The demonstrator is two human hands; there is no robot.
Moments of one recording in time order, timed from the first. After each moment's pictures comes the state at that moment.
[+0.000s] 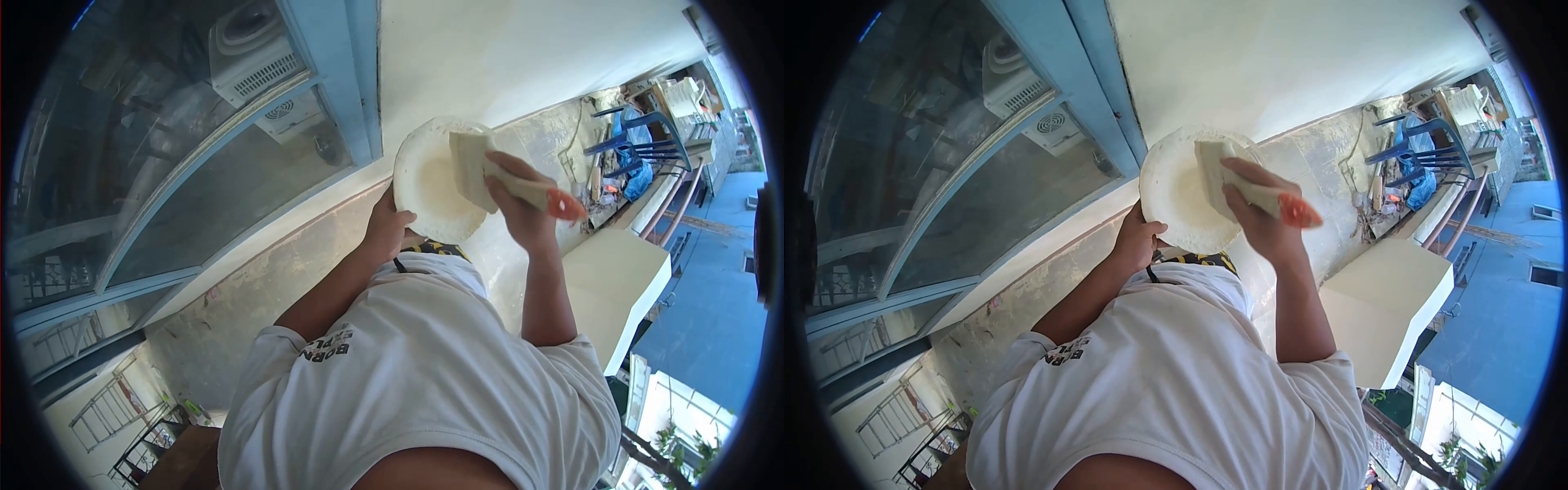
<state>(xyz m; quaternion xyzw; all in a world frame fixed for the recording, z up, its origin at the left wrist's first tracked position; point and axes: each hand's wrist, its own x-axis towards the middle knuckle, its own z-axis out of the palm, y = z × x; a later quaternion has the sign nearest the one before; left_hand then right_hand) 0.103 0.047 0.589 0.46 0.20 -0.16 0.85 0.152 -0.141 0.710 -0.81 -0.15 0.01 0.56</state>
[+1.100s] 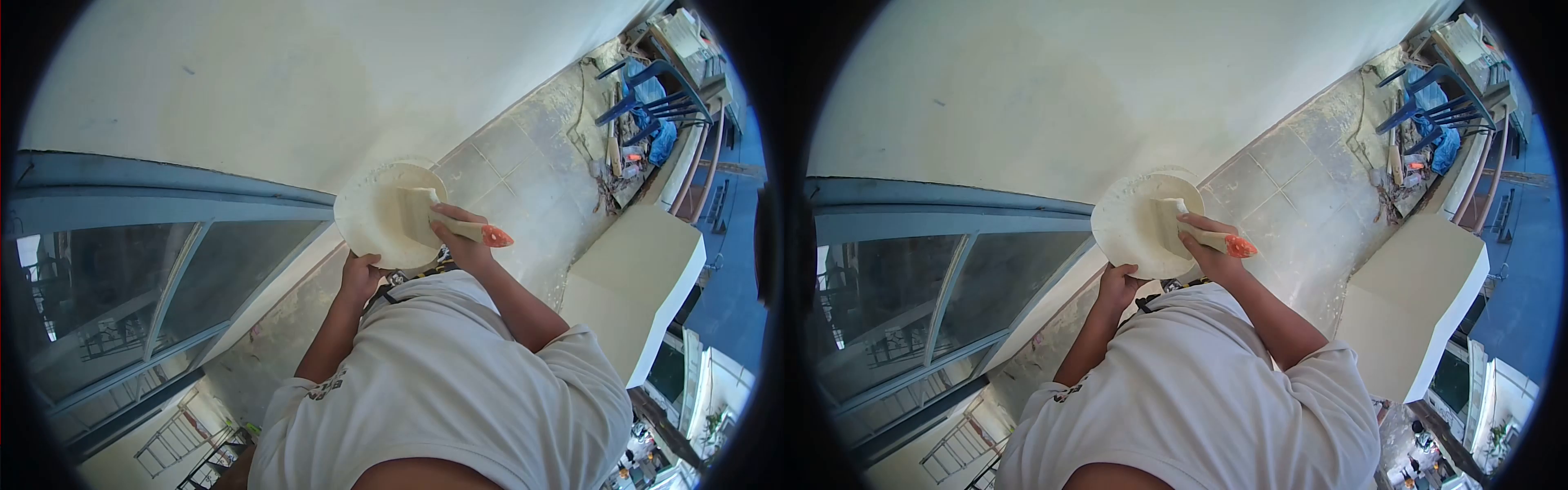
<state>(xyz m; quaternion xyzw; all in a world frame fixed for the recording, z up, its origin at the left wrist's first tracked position) 0.174 -0.030 0.529 0.40 0.32 -0.14 0.85 0.229 -0.251 0.572 -0.70 -0.06 0.02 0.71</state>
